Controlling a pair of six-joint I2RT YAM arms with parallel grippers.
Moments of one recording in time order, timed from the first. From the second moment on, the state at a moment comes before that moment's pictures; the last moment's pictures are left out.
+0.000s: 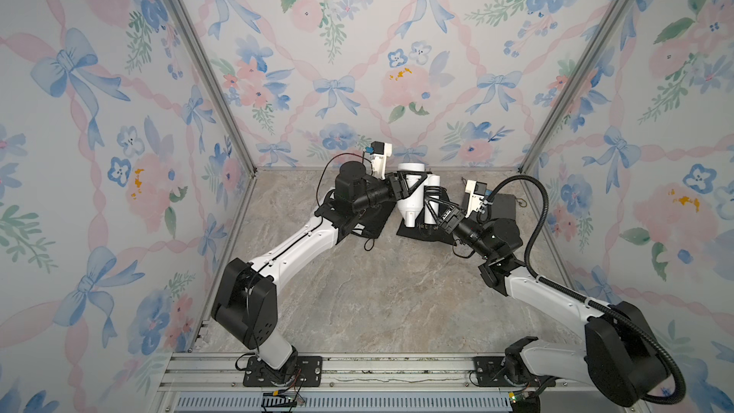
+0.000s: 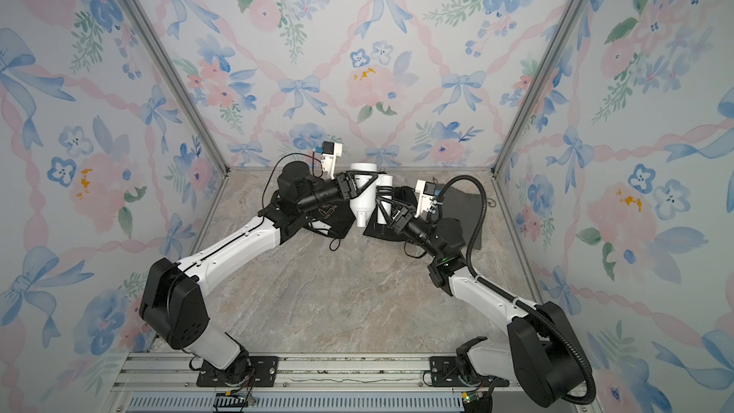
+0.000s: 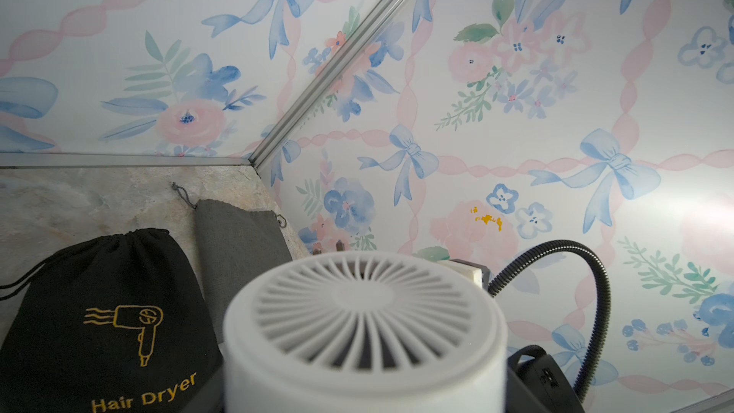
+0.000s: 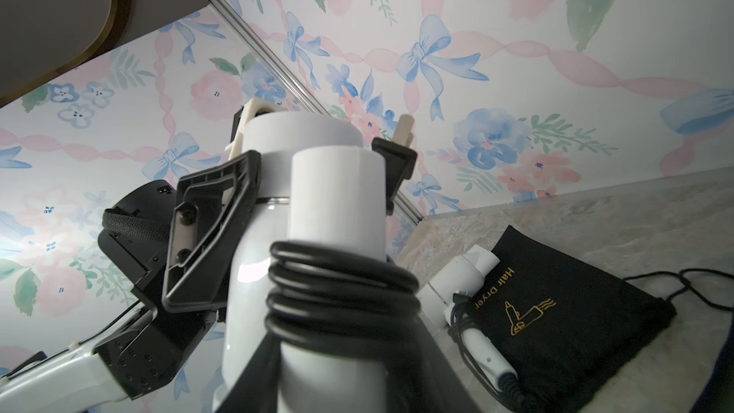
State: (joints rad) left arm -0.58 1.60 1.31 0.31 0.51 -0.80; right arm 0.45 1.43 0.79 0.90 -0.39 0.90
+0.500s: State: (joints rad) left arm -0.50 1.51 1.25 0.25 0.49 -0.73; right arm 0.44 1.43 0.78 0.90 -0.33 0.89
